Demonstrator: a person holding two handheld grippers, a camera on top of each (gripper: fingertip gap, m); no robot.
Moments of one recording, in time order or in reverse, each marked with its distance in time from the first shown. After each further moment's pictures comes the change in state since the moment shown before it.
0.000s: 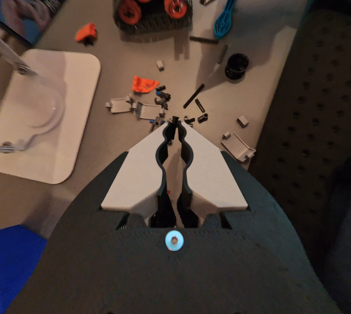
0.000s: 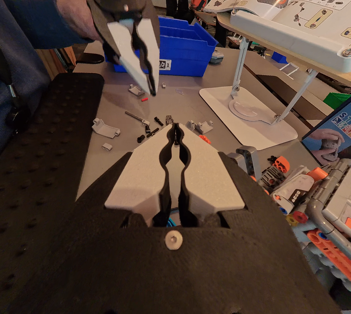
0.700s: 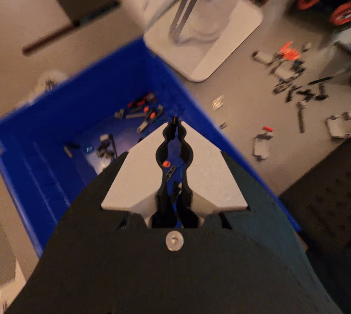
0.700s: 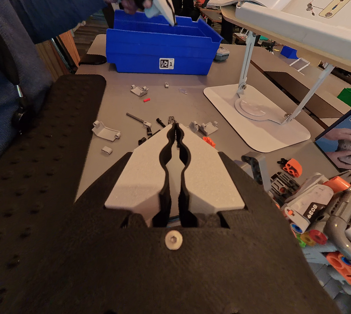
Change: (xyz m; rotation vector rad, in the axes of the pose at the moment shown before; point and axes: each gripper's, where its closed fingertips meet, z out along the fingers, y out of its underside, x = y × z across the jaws) left arm -0.159 0.127 -0.152 0.041 -0.305 -0.475; right arm 0.000 0.003 0.013 -0.006 -0.031 0.032
